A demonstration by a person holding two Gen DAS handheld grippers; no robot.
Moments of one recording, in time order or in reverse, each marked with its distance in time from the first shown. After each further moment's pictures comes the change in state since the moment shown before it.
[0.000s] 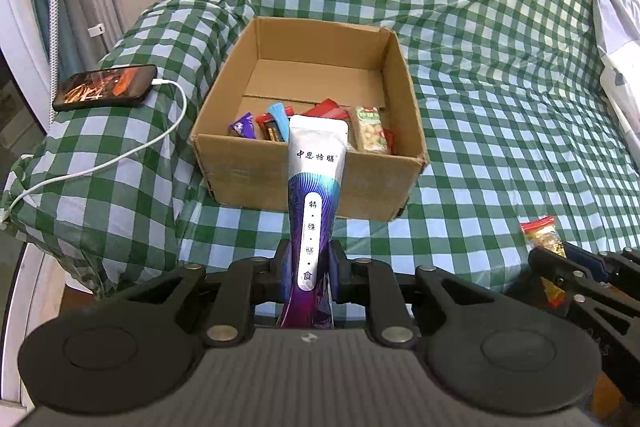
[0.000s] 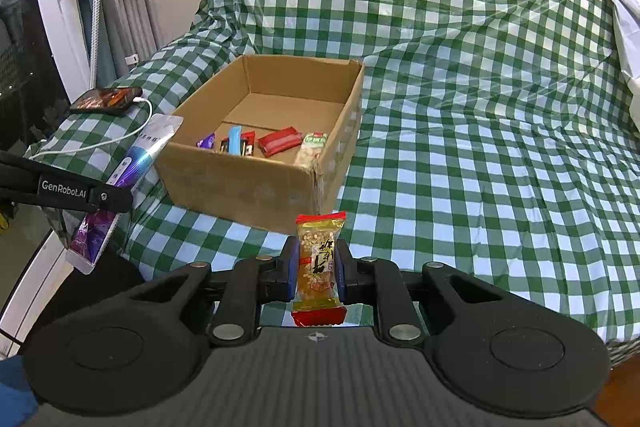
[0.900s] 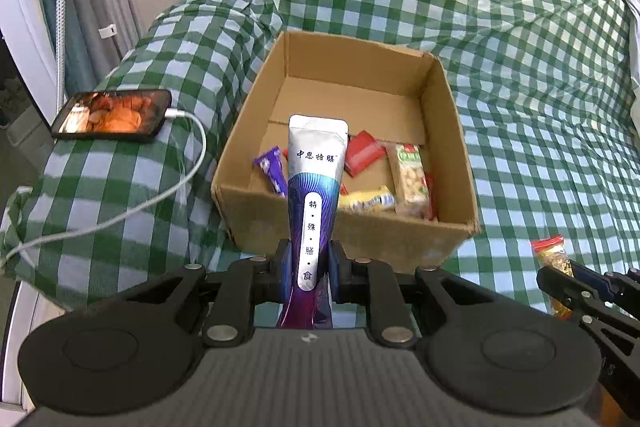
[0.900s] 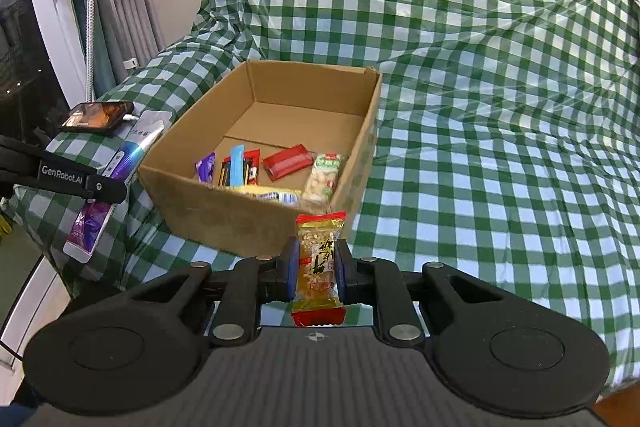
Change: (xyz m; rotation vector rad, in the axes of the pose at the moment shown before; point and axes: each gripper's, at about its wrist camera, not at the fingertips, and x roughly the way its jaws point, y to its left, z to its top) left arm 0.048 0.030 0.067 -0.054 0.002 0.042; right arm 0.059 0.005 0.054 -0.010 0.020 0.036
